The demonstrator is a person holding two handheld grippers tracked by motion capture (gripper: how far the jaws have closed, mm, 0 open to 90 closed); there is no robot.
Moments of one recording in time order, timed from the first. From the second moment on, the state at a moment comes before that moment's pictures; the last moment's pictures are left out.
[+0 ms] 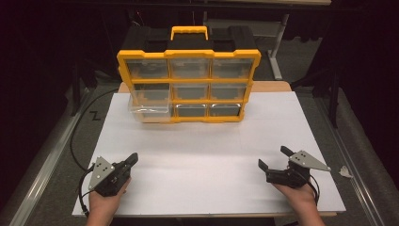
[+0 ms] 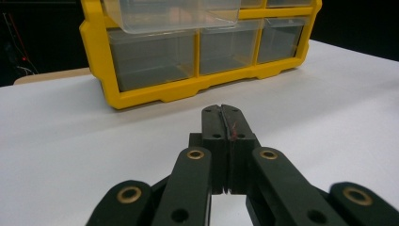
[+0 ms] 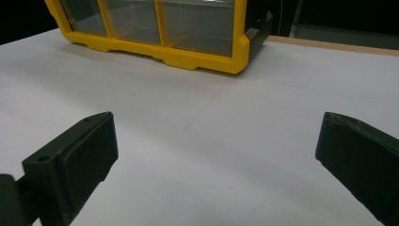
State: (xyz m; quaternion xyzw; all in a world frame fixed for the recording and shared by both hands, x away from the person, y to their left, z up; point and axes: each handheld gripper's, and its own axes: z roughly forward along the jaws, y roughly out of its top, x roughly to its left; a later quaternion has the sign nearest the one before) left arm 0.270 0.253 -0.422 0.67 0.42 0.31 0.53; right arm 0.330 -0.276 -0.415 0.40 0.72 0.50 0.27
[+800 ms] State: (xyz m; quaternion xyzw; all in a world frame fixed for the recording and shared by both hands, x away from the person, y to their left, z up) left arm 0.297 0.228 -0.384 0.65 0.45 0.31 0.53; right arm 0.330 -0.276 -0.415 0.39 0.72 0.51 0.27
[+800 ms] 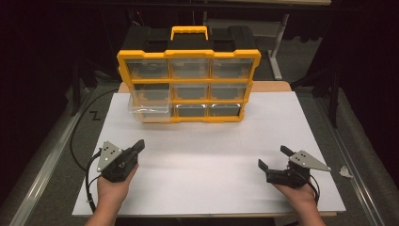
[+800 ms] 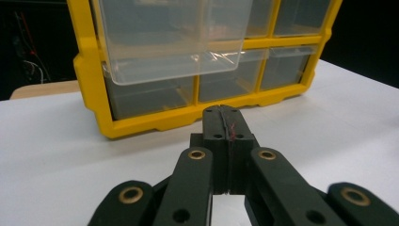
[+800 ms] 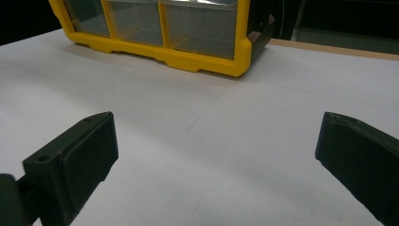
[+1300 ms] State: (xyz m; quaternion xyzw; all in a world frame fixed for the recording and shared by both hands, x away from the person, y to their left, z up) left arm 0.323 0.226 -0.375 0.64 0.47 0.31 0.53; right arm 0.330 -0.276 -0.415 0.39 0.72 0.51 0.27
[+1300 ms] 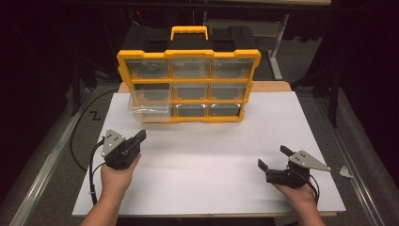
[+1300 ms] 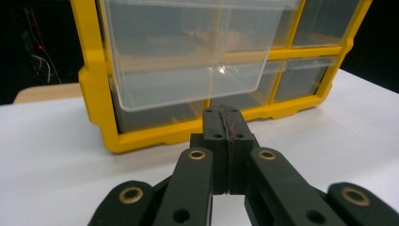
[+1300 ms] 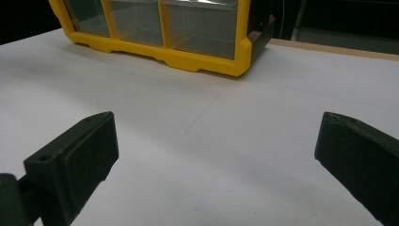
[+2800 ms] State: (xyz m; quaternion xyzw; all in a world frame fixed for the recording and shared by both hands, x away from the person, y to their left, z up) left arm 0.361 0.208 -0.340 0.63 0.45 0.35 0.53; right arm 0.331 -0.278 -0.416 0.40 0.72 0.51 0.27
